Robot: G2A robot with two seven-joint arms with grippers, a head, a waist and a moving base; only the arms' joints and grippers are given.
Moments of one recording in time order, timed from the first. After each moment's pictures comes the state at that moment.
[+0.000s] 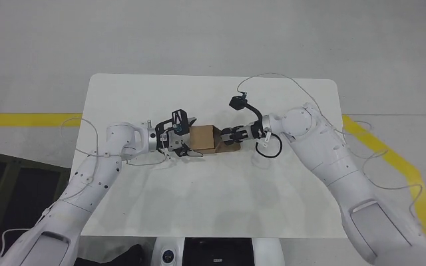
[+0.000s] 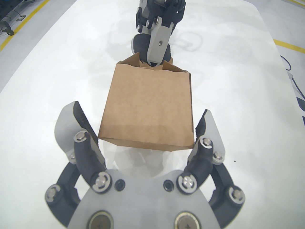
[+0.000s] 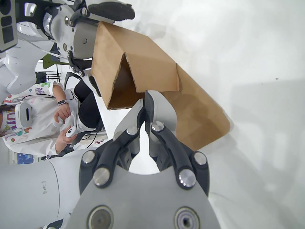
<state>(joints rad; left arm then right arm) 0.85 -1.03 -0.97 -1.27 1.30 -0.98 0.03 -0.55 -1.27 0.77 -0.94 -0.04 -0.49 1.13</state>
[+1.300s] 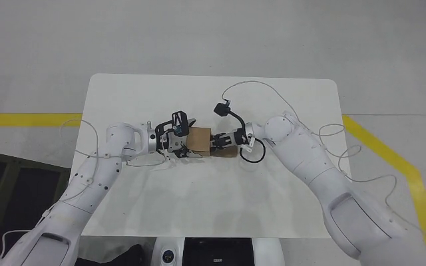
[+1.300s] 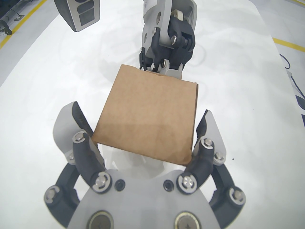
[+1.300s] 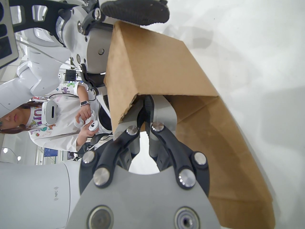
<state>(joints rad) 0.87 -1.03 -0.98 -1.28 1.32 -0.99 0.03 -0.51 -1.40 0.64 -0.73 0.13 -0.61 1.07</state>
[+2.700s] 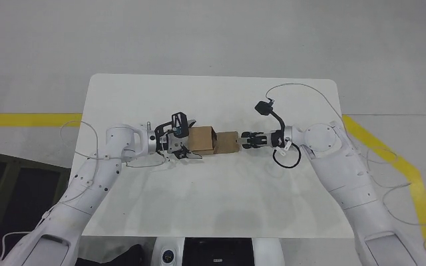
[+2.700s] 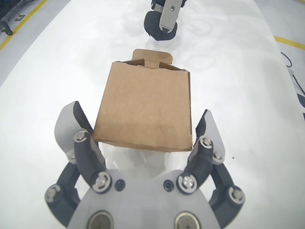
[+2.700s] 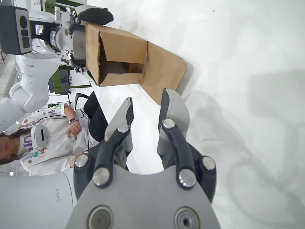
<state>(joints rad) 0.88 -1.03 -0.99 -1.29 1.34 -0.99 0.04 -0.81 -1.16 1.06 -1.21 -0.11 -0.31 1.12</state>
